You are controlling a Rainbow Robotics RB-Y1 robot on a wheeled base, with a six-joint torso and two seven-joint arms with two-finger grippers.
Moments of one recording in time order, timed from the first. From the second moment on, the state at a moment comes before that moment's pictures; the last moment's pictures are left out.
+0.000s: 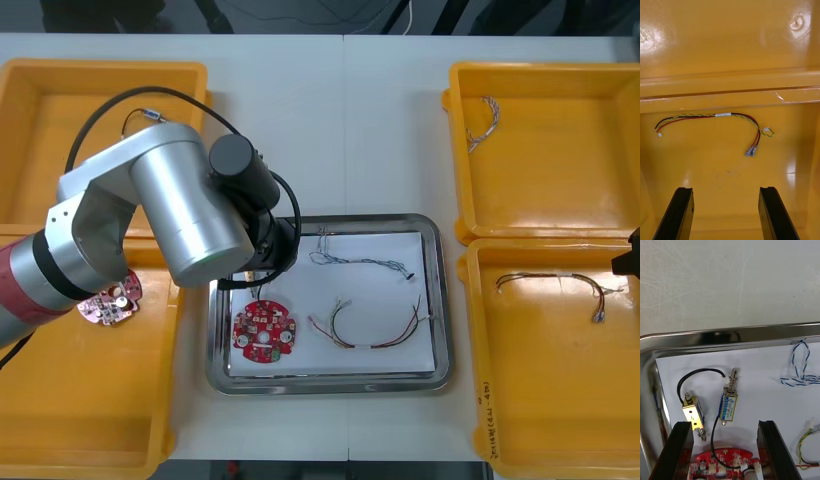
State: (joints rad) right arm -0.18 -0.71 -0.35 -2.15 -0.79 1.92 1.31; left arm -0.75 0.65 -0.74 -1.97 0.62 1.57 -0.48
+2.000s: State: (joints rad) right arm -0.72 -0.70 0.52 -2.33 -0.96 1.90 1.30; left arm -0.44 0.85 0.23 -2.04 0.93 1.91 -1.09
